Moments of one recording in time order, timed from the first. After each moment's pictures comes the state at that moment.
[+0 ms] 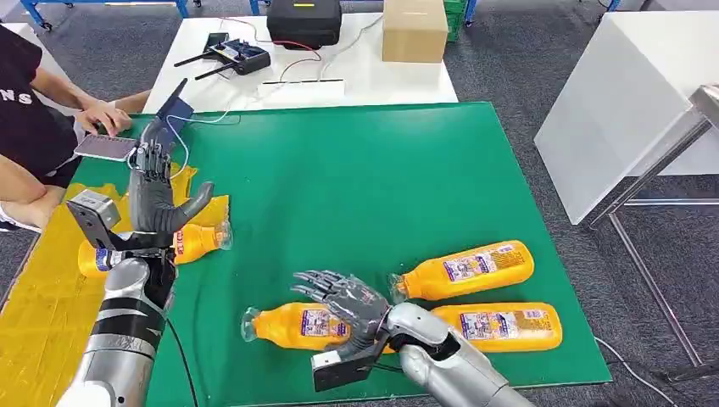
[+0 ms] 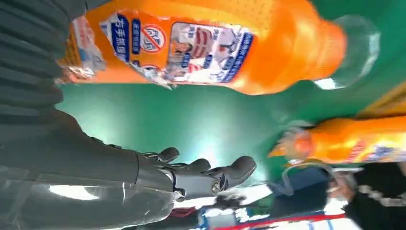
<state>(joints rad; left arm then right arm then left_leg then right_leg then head) -0.46 -0.07 0.12 -1.10 -0.19 -0.12 -0.56 -0.35 -0.02 0.85 -1.10 0.76 -0.06 -0.36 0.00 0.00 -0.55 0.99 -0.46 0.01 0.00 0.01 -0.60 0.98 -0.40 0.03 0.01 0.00</state>
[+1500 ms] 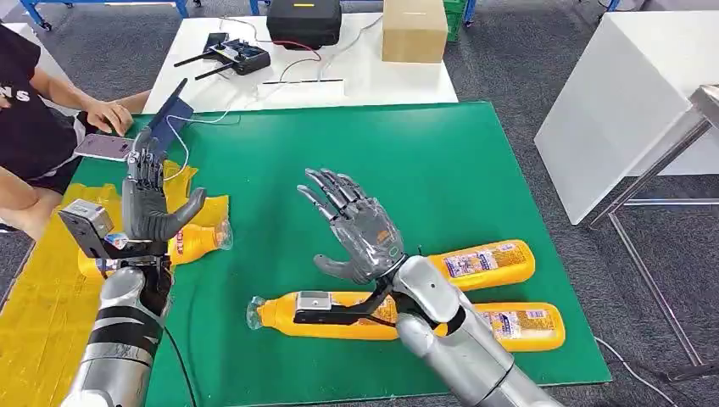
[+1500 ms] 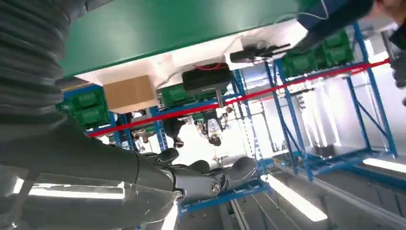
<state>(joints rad) -0.44 -0.07 0.15 -1.12 -0.18 -0.12 -0.56 -0.40 0.00 0.73 -1.40 0.95 -0.24 -0.14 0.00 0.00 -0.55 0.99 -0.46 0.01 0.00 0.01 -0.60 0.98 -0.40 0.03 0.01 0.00</state>
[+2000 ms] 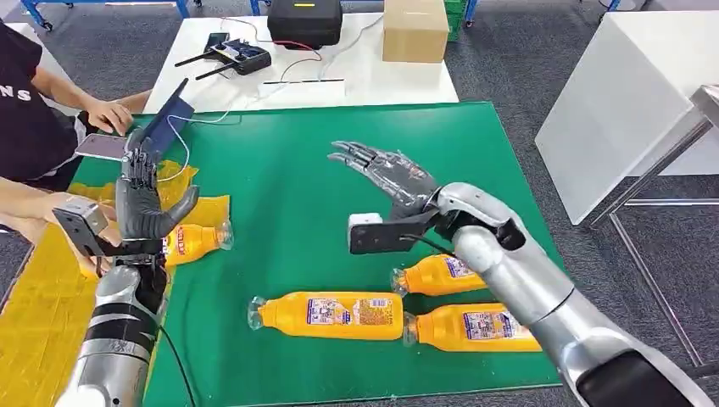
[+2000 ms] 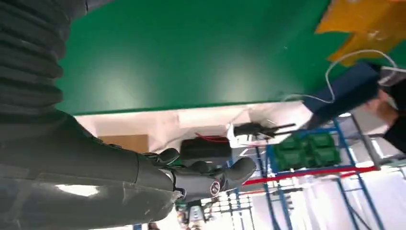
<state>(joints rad) -0.47 -0.06 0.19 -1.07 -0.19 -0.13 -0.57 -0.73 -0.22 0.77 -1.38 0.45 0.30 -0.18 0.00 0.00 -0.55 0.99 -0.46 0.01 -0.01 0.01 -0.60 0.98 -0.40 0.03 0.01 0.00</state>
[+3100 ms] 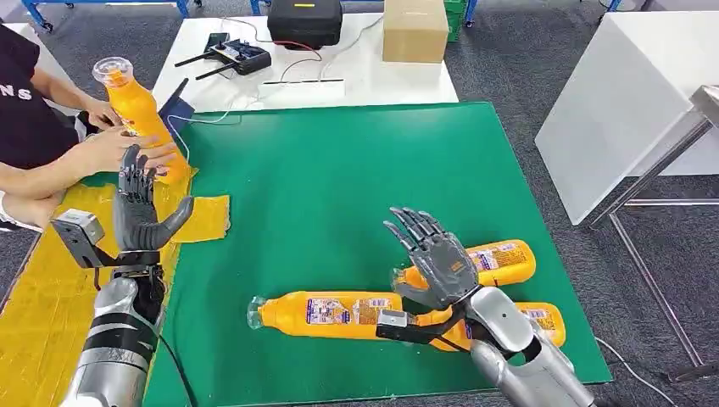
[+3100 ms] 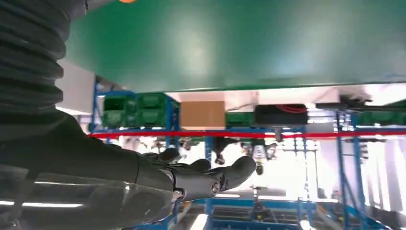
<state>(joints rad) -0.43 -0.05 0.23 -1.05 -0.17 -0.13 -0.56 -0.21 -0.28 0.60 -1.49 1.01 -0.20 -0.12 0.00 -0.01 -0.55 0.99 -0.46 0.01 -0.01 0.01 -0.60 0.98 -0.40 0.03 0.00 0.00</state>
